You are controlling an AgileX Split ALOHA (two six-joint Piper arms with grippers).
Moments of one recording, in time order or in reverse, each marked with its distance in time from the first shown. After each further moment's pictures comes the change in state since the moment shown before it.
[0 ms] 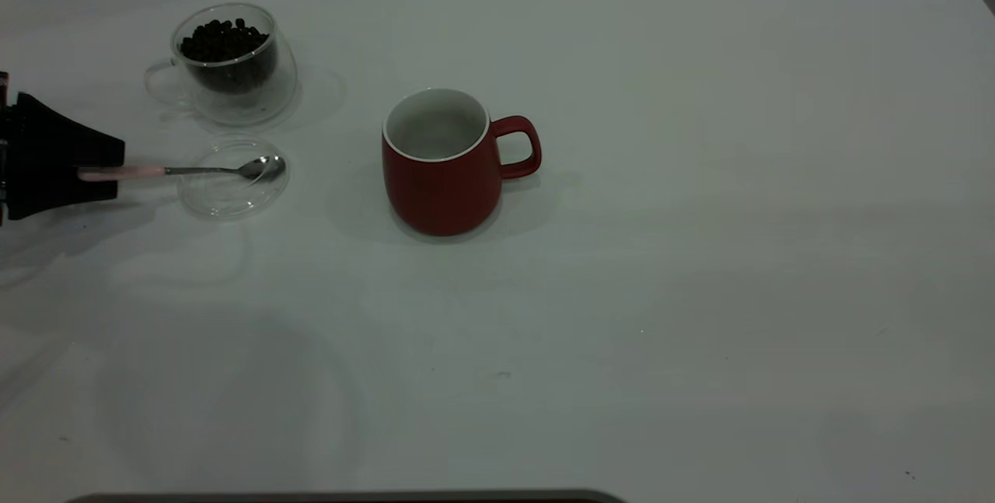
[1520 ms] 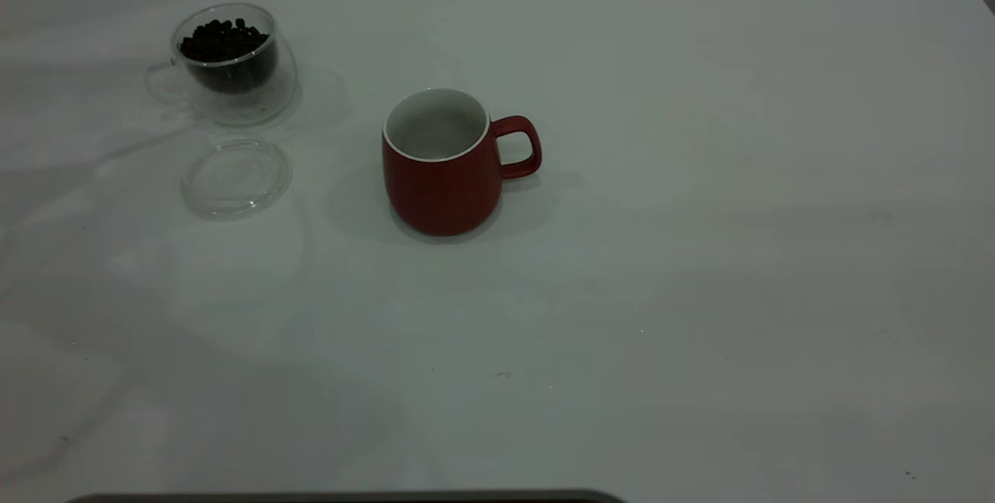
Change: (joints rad) left arm 0.073 -0.324 0.000 -0.053 0.135 0.054; right arm 0.000 0.000 0.000 0.000 0.000 0.000
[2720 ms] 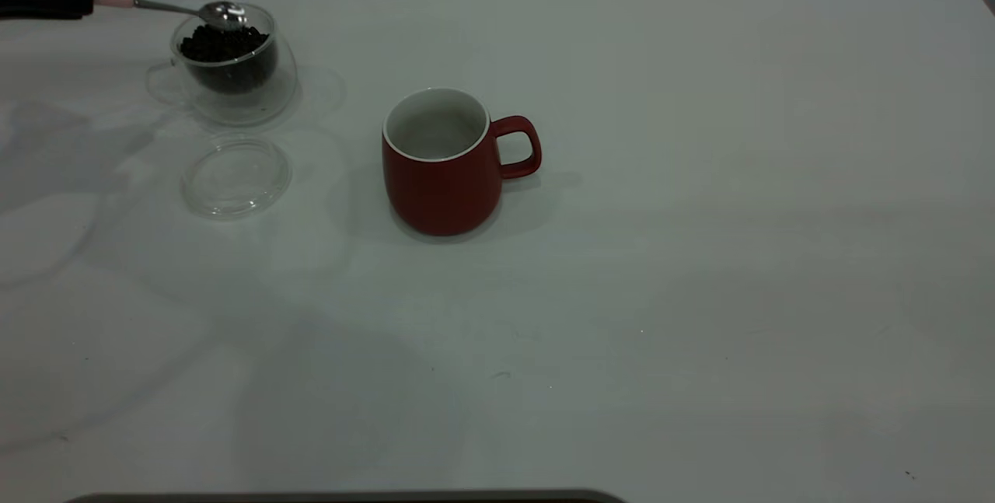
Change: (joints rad) left arm -0.193 0.024 0.002 -0.042 -0.402 0.237; right arm 0.000 0.000 0.000 0.000 0.000 -0.001
